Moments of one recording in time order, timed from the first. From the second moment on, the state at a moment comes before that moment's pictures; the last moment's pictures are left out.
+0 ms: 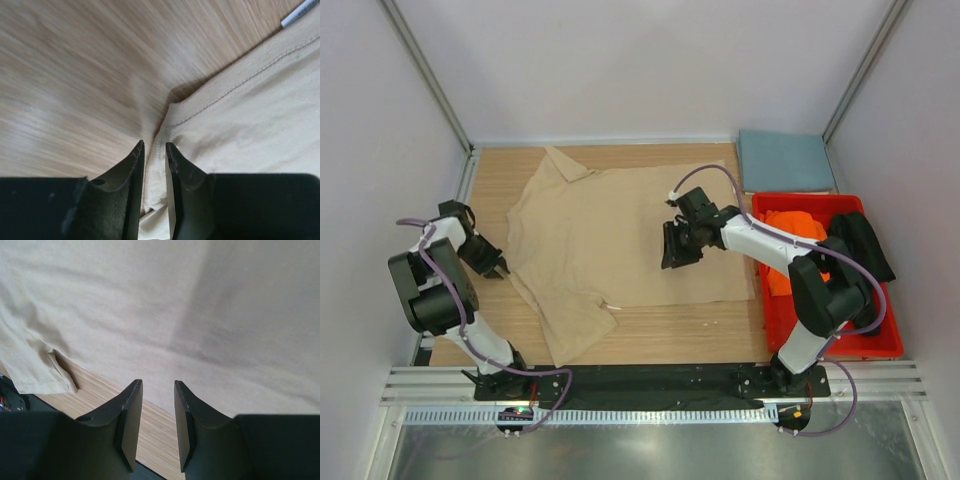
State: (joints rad) left arm 0.41 1.73 1.06 -0.74 0.13 -0.46; right arm 0.58 1.69 1.13 -0.50 -0.26 0.43
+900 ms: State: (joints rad) left arm 0.39 1.63 0.90 -0.76 0.15 -0.49; right arm 0.51 1.68 1.10 -0.49 -0.31 0.42
